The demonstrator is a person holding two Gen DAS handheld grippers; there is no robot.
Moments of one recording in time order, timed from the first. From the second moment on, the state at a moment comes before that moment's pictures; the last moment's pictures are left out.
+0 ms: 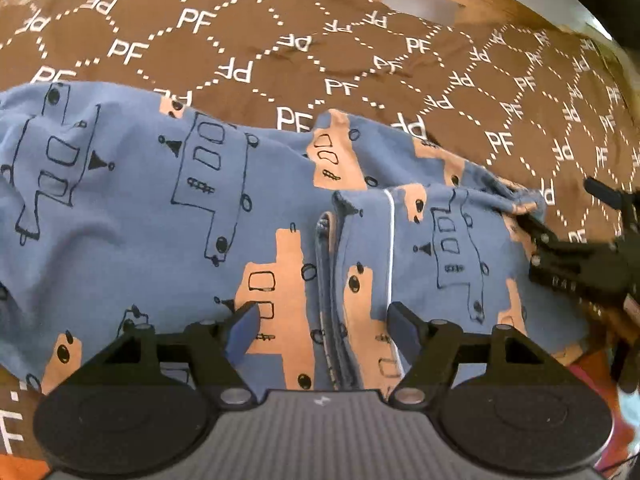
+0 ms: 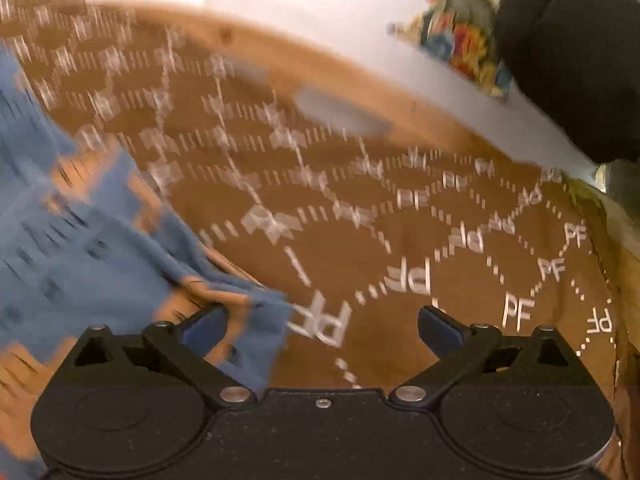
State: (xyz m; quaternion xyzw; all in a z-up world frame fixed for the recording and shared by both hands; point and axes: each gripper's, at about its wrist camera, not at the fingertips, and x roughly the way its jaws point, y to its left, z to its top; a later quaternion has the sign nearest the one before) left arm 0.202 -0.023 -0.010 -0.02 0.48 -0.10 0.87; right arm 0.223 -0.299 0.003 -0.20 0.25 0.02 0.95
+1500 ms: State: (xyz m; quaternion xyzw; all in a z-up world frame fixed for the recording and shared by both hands) left arm 0.111 0.014 0.003 -0.04 0.41 -0.06 0.91; right arm 0.139 -0.297 -0.015 -0.15 0.31 0.10 0.93
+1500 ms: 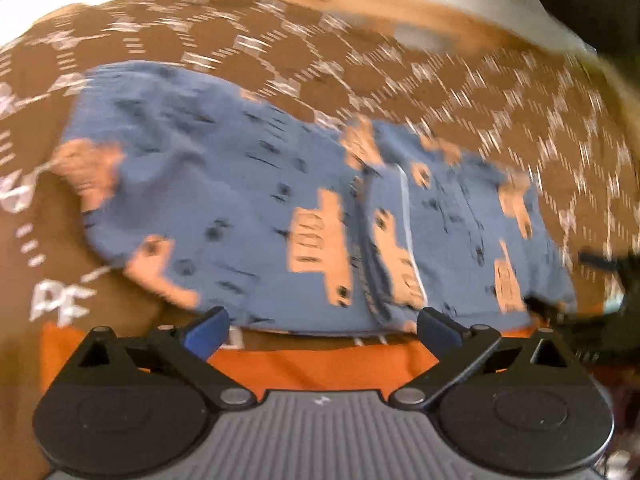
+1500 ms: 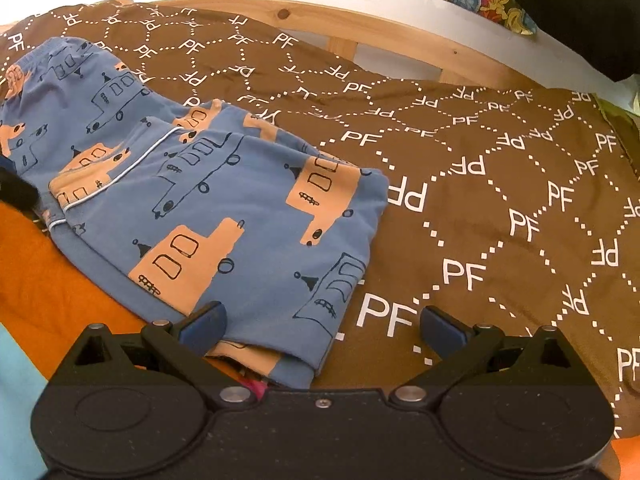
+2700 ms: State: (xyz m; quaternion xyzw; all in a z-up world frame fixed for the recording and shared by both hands) left arm 0.150 0.123 0.031 -0.15 0.28 0.07 0.95; right arm 0.113 -0.280 0.000 -0.17 0.22 0.10 0.95
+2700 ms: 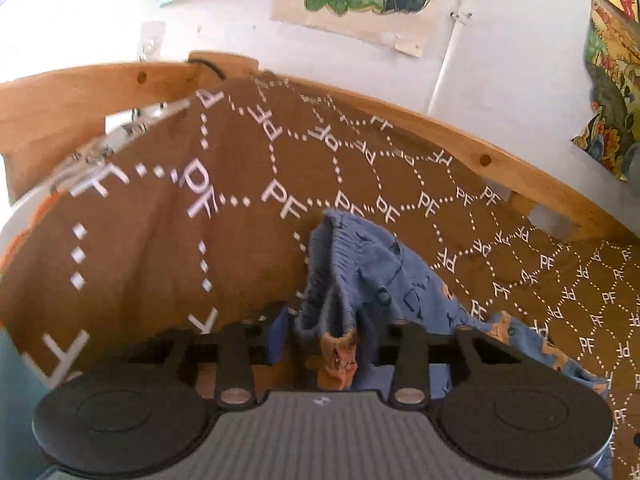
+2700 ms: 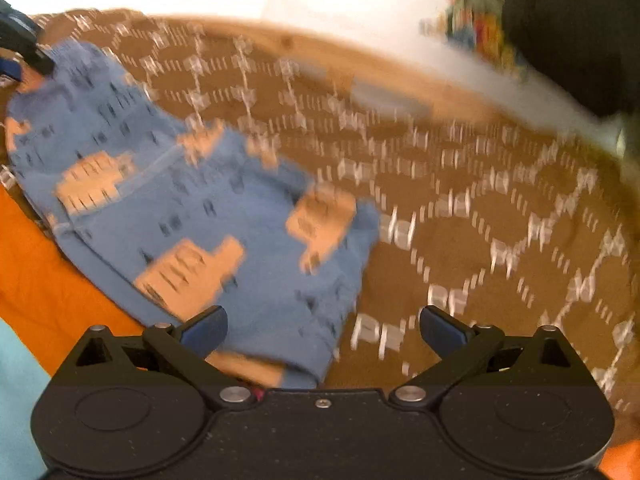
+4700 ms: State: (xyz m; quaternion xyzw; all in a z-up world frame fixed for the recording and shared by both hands) left arm 0.136 -0.145 0.009 0.08 0.38 -0.25 0.88; right arm 0.162 -0.408 0.039 0.09 0.25 0.07 0.96
